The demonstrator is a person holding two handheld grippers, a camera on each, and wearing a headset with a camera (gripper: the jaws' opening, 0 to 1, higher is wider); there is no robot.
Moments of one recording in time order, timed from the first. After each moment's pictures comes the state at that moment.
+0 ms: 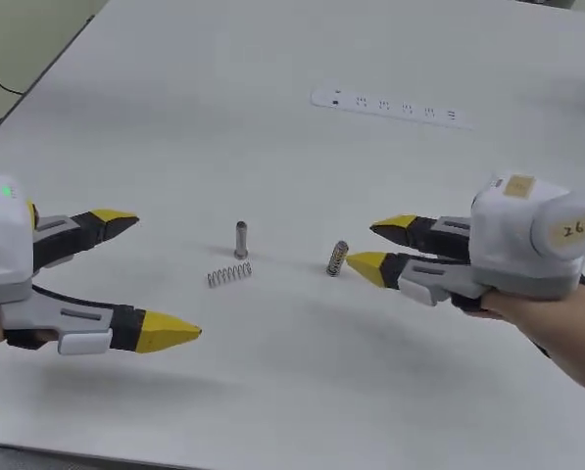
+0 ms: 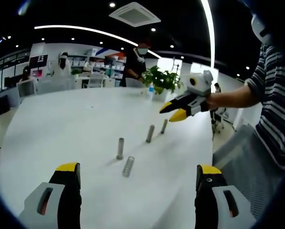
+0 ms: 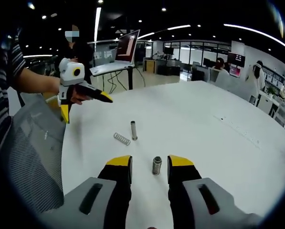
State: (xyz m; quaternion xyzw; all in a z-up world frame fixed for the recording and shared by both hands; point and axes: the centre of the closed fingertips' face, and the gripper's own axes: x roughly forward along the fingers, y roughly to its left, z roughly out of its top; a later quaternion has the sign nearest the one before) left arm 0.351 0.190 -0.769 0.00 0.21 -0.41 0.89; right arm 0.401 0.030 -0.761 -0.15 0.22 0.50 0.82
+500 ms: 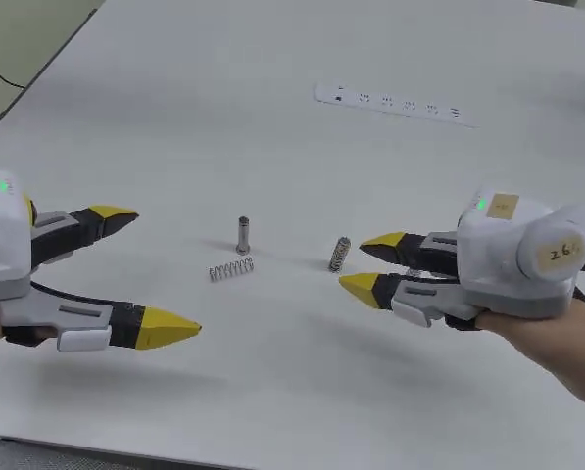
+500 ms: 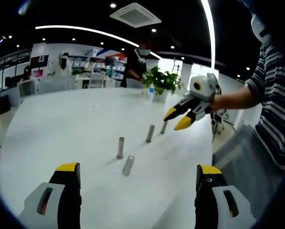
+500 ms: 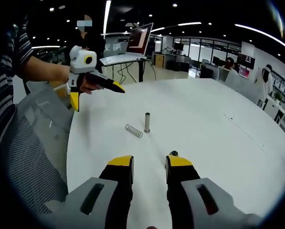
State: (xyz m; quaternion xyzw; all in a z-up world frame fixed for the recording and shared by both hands) left arm 0.348 0.193 -0.770 0.00 0.21 -0.41 0.89; right arm 0.381 0.044 -0.778 -0.19 0.23 0.53 0.79
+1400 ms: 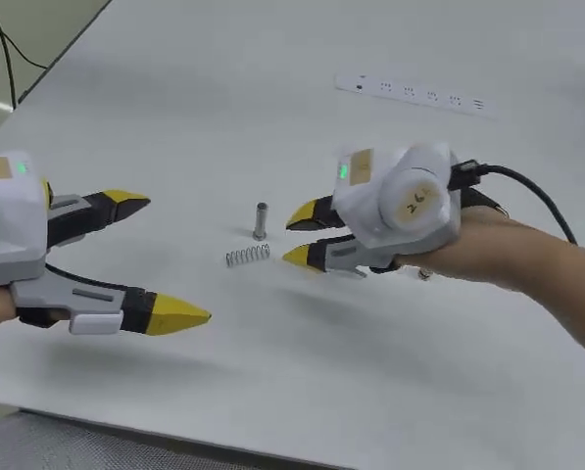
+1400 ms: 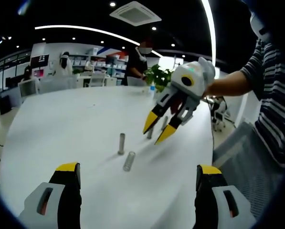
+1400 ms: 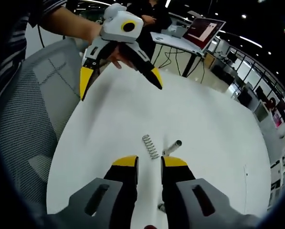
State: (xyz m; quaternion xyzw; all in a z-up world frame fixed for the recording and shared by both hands) left arm 0.341 0.198 -0.773 0.01 0.21 -0.41 0.89; right arm 0.374 0.133 -0.801 -0.39 0.19 0.65 0.63
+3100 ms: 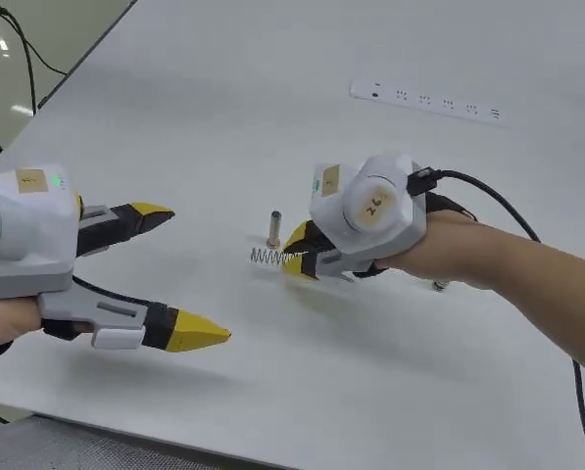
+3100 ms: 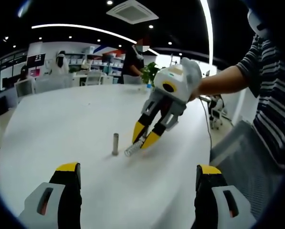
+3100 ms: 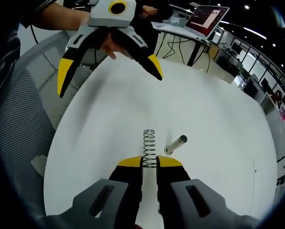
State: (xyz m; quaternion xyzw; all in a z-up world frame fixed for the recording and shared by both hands) left arm 0.339 0.184 -0.775 0.01 0.22 -0.42 0.88; right arm 0.384 0.127 -0.818 -0.39 0.23 0.64 0.62
